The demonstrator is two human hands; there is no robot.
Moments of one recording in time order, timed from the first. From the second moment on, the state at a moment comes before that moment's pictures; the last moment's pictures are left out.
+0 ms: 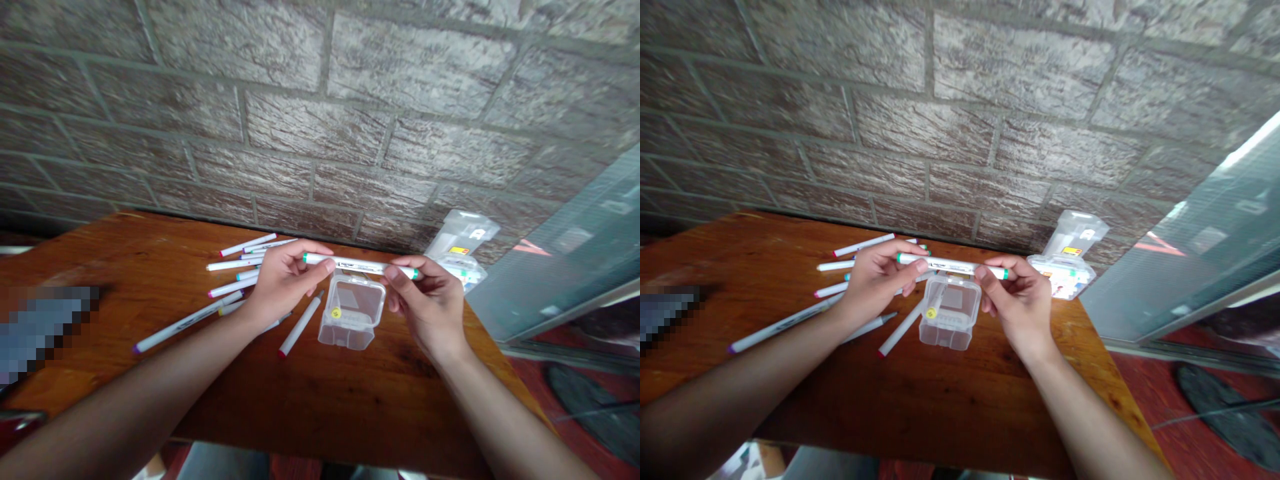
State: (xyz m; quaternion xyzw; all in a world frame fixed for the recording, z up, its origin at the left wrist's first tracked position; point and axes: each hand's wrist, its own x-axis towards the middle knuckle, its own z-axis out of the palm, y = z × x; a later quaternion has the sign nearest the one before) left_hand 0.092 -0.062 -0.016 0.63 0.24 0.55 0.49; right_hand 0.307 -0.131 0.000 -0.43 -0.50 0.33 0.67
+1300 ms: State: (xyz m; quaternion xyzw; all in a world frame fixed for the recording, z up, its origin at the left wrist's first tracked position) left_hand 0.089 -0.058 -0.019 0.54 0.19 0.57 0.59; right_hand 0.305 -0.132 0.003 -0.38 -0.48 0.37 0.69
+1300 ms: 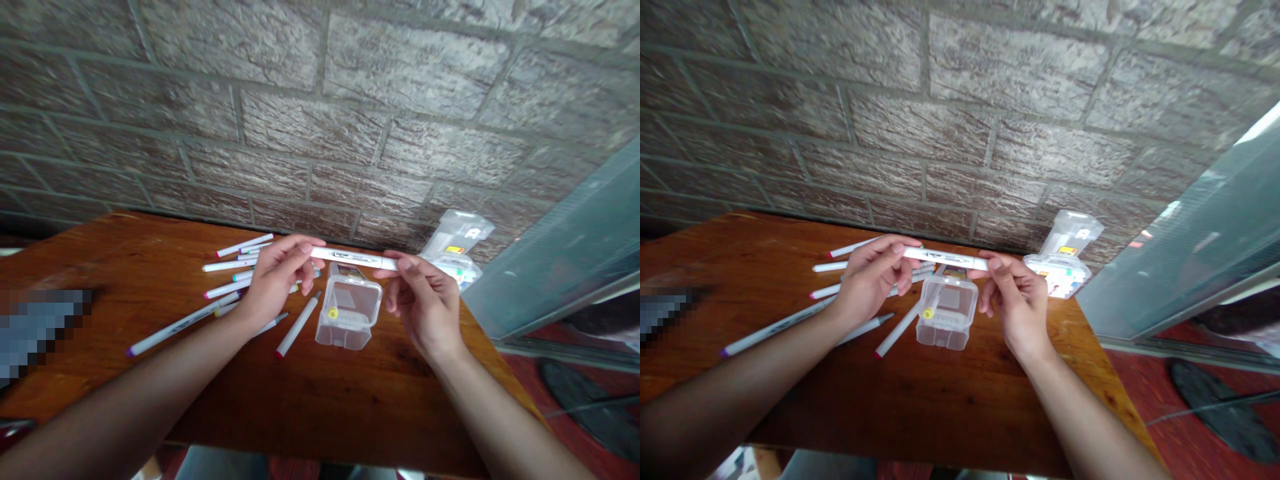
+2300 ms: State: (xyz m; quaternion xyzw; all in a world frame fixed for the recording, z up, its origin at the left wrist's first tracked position) left_hand 0.090 -0.062 -0.010 0.49 0.17 0.58 0.63; right_hand 0.305 -0.134 0.008 -0.38 -0.45 0.40 0.70
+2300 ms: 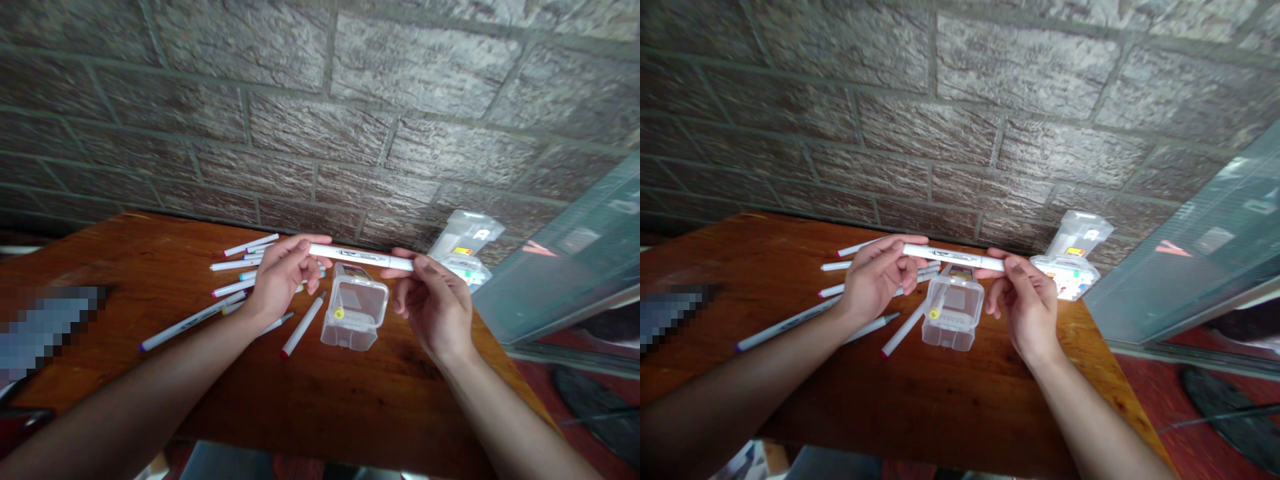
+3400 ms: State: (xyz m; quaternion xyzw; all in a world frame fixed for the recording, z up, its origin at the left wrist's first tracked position) left_hand 0.091 -0.061 -0.009 0.49 0.16 0.58 0.63; right_hand 0.306 -0.133 0.008 -0.38 -0.47 0.40 0.69
